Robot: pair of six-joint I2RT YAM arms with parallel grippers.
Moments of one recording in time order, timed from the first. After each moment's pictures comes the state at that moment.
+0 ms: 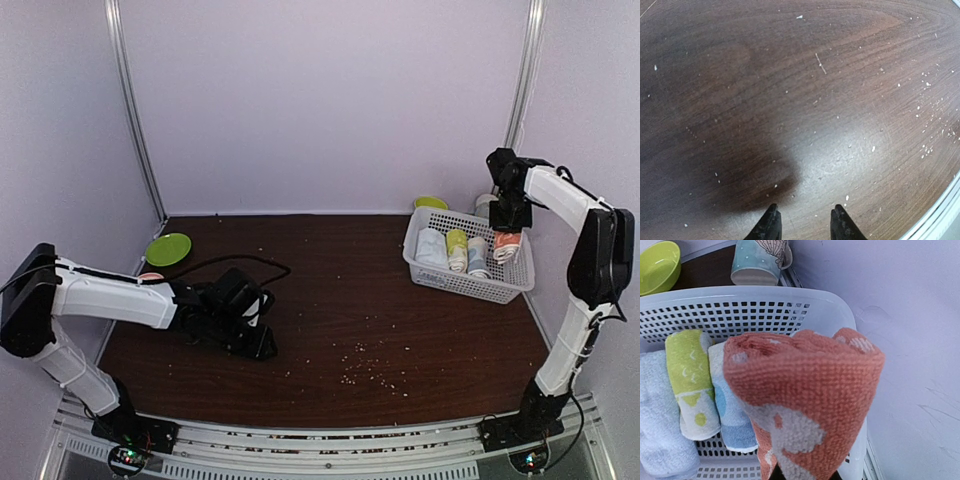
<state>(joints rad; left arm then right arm) -0.91 1.51 0.78 -0.32 0.07 -0.59 0.04 1.81 1.70 -1.02 0.47 0.31</state>
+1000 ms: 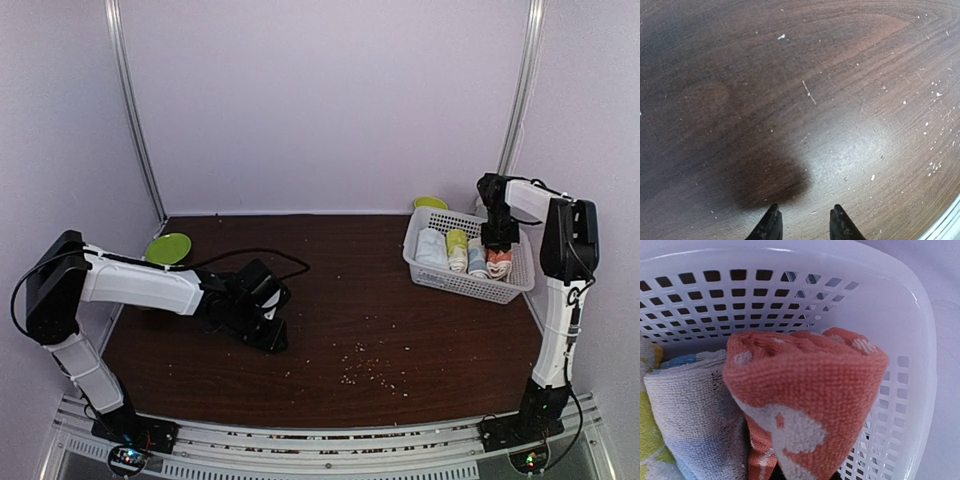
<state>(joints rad) -0.91 1.68 0.96 -0.40 0.04 -0.51 -0.03 2.15 1.84 -1.02 0.45 0.29</state>
